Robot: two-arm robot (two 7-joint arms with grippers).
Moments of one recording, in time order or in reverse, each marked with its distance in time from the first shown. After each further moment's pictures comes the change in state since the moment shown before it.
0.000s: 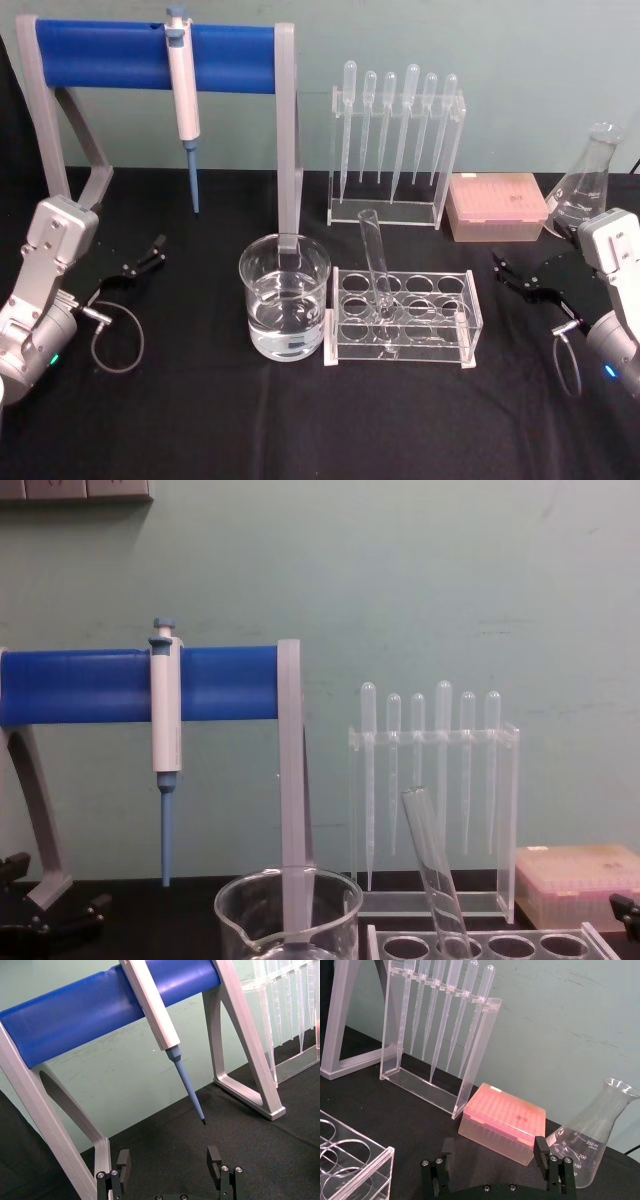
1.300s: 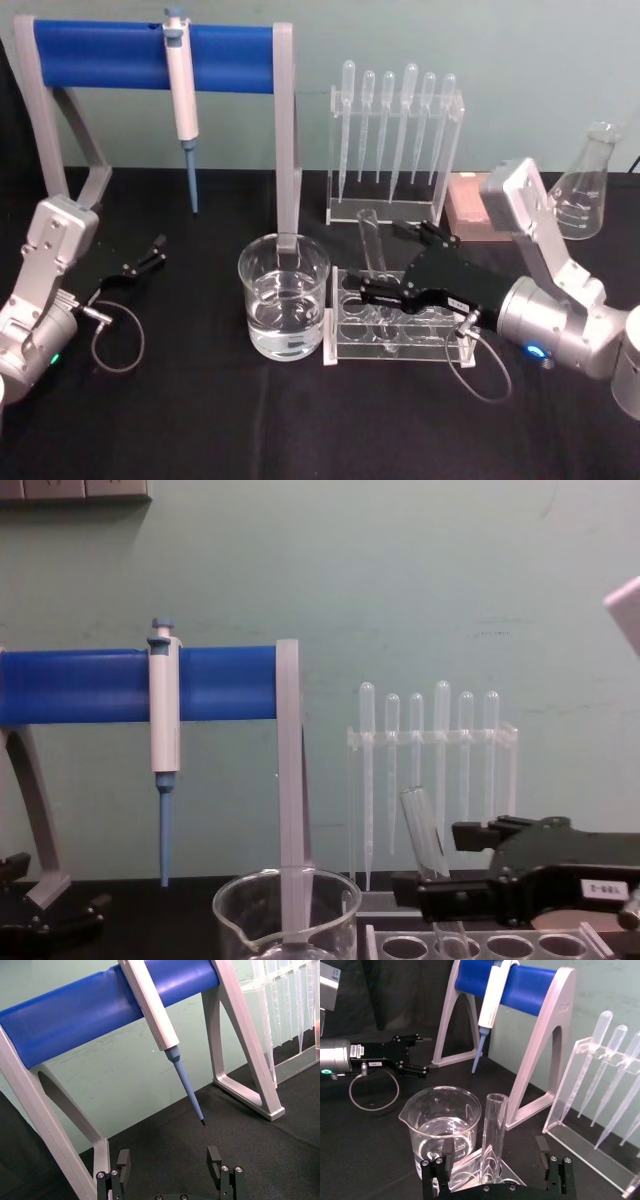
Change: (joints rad) left arm 0.000 0.000 0.000 0.000 0.000 0.000 0.000; right arm 0.072 -0.032 -0.054 -0.240 0.145 0.264 0.435
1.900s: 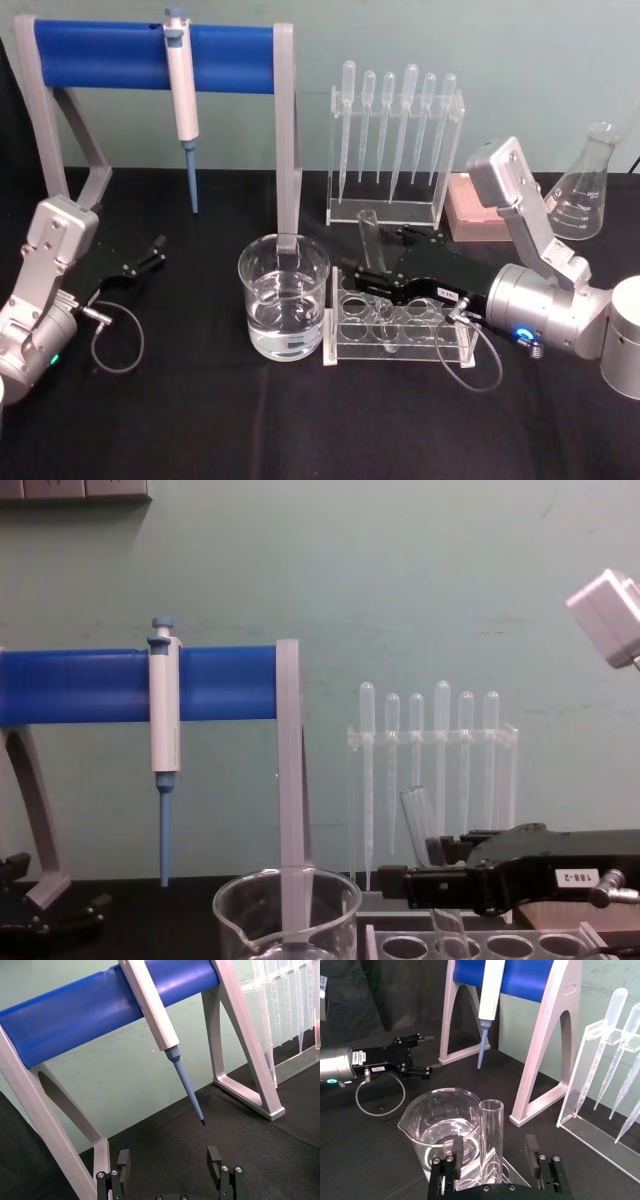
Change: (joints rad) left arm 0.000 0.000 0.000 0.000 0.000 0.000 0.000; right arm 0.064 -0.052 0.006 0.063 0.052 0.116 0.066
